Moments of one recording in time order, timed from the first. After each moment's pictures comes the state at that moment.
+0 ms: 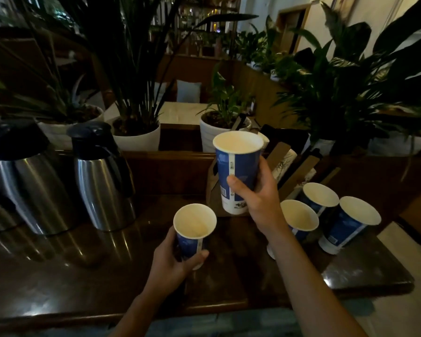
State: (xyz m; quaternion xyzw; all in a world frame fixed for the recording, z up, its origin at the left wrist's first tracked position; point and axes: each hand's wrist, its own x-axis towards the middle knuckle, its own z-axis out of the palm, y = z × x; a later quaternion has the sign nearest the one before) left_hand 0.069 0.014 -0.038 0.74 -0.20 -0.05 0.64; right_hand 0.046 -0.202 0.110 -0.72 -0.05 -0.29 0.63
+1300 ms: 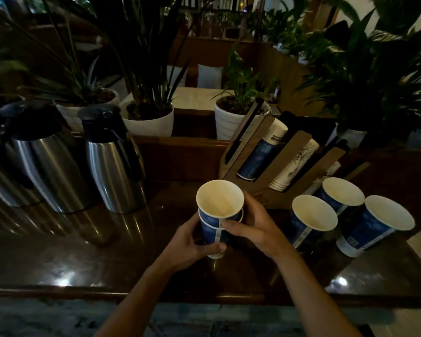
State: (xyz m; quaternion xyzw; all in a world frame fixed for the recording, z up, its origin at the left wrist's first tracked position) left_hand 0.086 -0.011 -0.029 0.74 -0.26 -0.14 0.61; right_hand 0.029 -0.209 0.050 -0.74 -0.10 -0.03 0.66
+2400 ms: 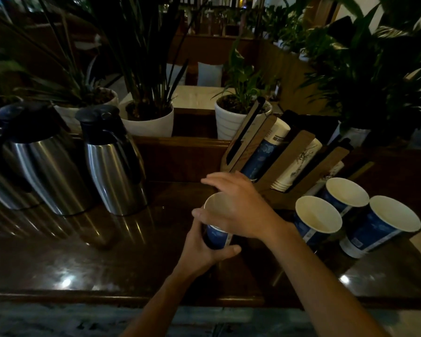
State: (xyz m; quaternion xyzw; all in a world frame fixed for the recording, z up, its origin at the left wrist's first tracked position) left_hand 0.072 -0.039 -0.044 0.70 -0.21 -0.09 0.68; right_hand 0.061 -0.183 0.096 -0.96 -0.14 -0.09 0.23
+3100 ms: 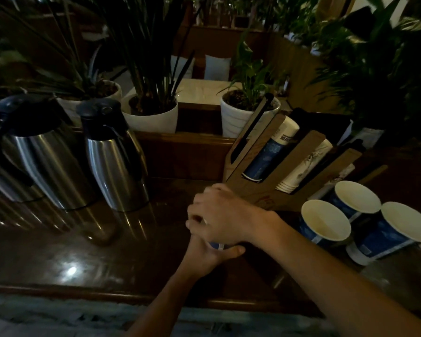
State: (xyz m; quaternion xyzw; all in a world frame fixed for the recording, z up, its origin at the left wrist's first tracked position) left_hand 0.074 -0.053 -0.042 0.70 -0.18 -0.11 0.69; right_hand 0.081 -0.156 0.100 -0.96 -0.27 0.05 0.05
